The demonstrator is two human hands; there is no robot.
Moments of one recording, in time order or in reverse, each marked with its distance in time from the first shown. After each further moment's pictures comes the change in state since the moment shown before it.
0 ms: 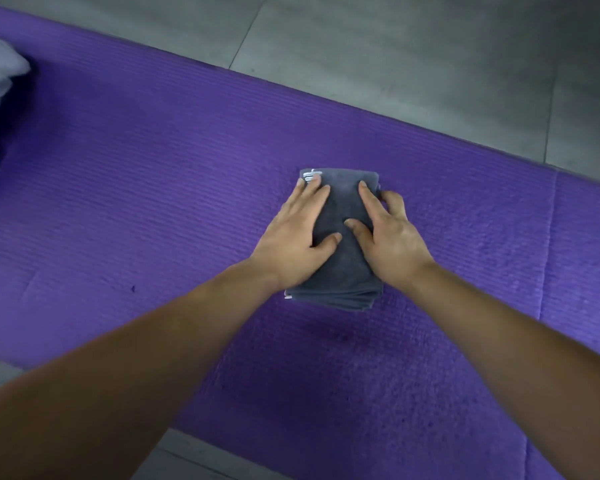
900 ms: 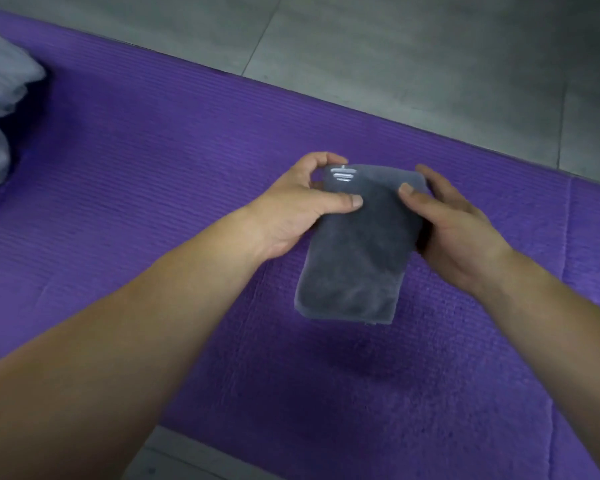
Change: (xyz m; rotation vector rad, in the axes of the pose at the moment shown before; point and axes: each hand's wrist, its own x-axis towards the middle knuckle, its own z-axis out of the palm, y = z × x) left_hand 0.017 0.034 -0.066 -0.951 -0.096 -0.310; right_hand -0.009 -0.010 -0.046 1.207 -0.017 0.251
